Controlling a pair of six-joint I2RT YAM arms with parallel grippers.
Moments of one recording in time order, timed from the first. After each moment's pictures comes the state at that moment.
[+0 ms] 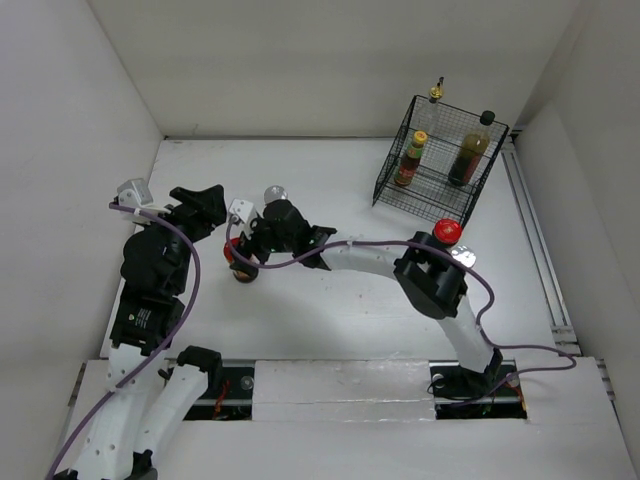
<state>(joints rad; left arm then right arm) -0.25 0.60 0.89 -0.27 -0.24 -0.63 1.00 2.18 1.65 0.17 -0.33 -0.08</state>
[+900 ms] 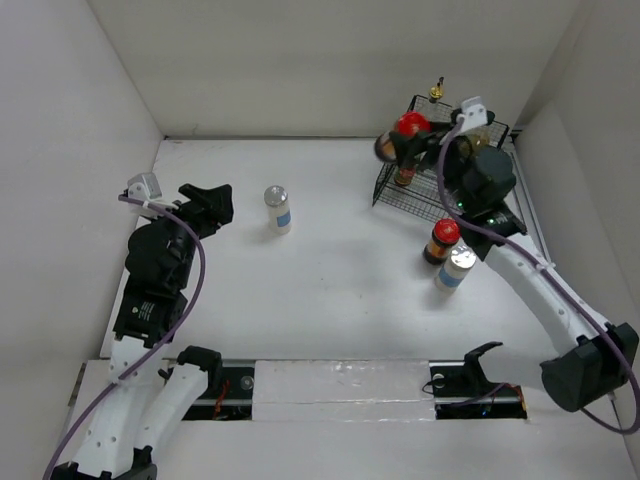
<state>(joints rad) -0.25 0.64 0.89 -0.26 -0.18 -0.61 0.44 1.22 1.15 0.29 -0.09 0.09</state>
